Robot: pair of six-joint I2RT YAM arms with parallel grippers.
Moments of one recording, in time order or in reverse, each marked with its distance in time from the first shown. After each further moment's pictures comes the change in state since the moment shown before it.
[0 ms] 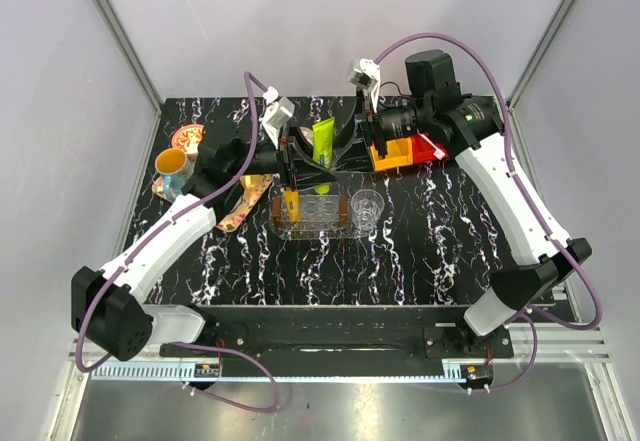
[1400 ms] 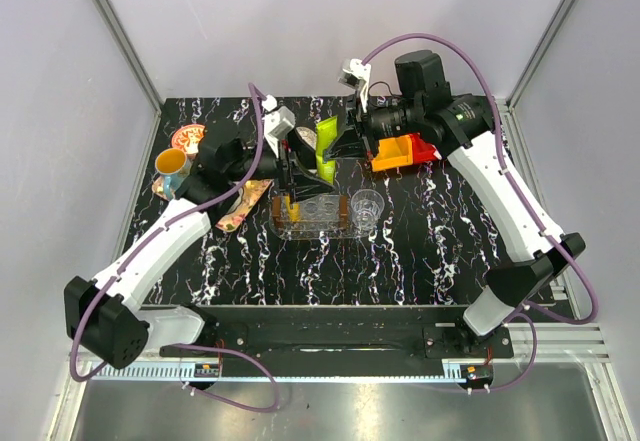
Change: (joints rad) left arm 0.001 -0.034 0.000 -0.196 -0.066 0.233; right arm 0.041 0.031 0.025 0.010 0.107 0.005
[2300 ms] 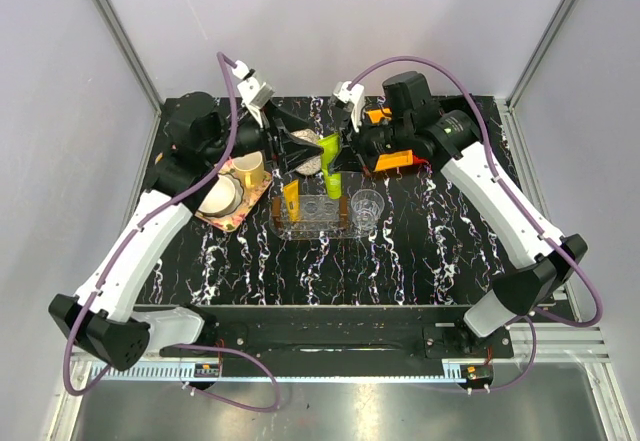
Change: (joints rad) left arm 0.056 -0.029 0.272 -0.319 -0.243 0.141; right arm 0.039 -0.053 -0.169 0.011 0.221 -0.053
